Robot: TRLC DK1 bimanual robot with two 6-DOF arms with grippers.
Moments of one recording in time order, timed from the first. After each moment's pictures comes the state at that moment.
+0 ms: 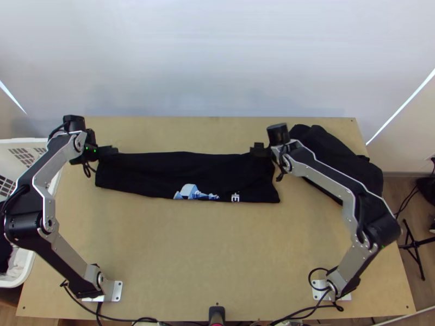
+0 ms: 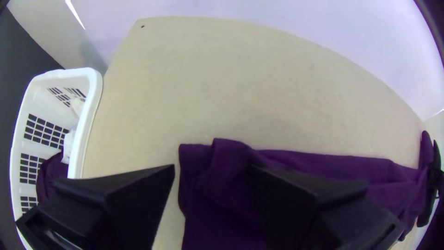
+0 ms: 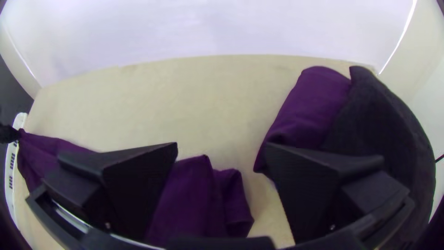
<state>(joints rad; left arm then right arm) 0.21 1.84 1.39 -0.56 -0.03 0.01 0.44 1.84 1.29 -0.23 0.27 0.36</state>
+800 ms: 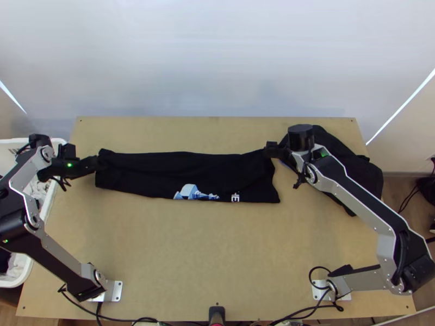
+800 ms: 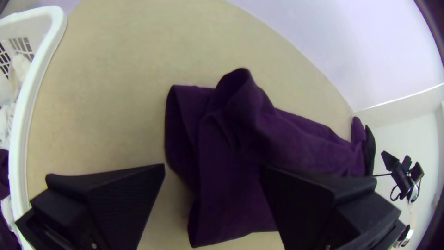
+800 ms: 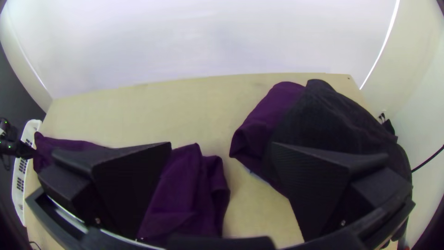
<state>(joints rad) 0.49 1.88 1.34 -0.72 0.58 0.24 0.43 1.53 1.16 -0.32 0.28 0.36</state>
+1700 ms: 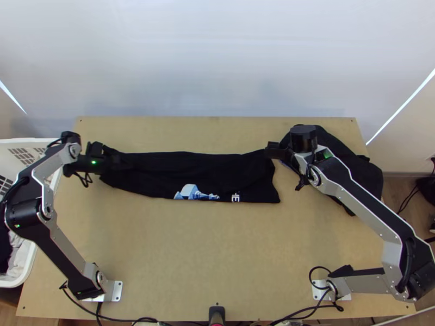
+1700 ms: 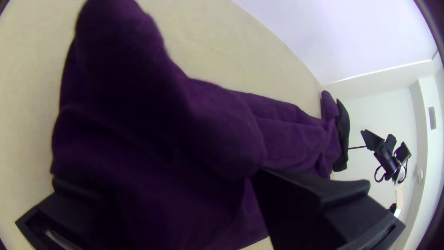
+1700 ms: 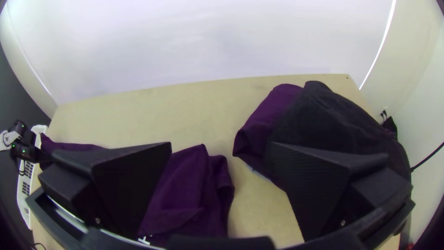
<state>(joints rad) 0.31 1.98 1.35 -0.71 0.75 0.22 0.44 1.48 1.16 -0.35 0.28 0.39</state>
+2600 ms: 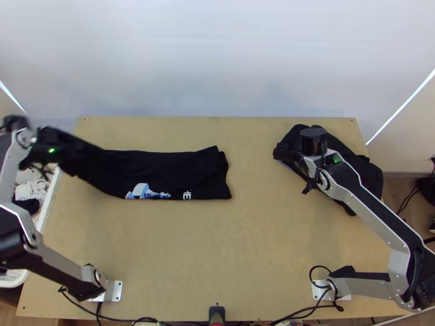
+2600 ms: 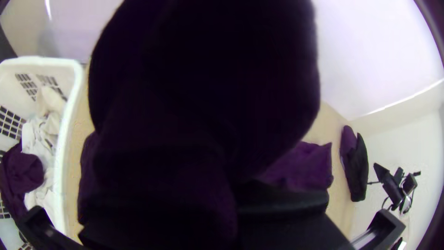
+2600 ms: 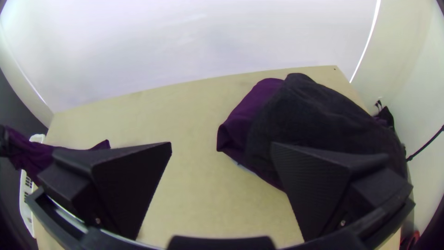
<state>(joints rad) 0.45 1.70 1.53 -0.97 0.51 0.16 0.40 1.41 1.11 -0.37 0.28 0.42</state>
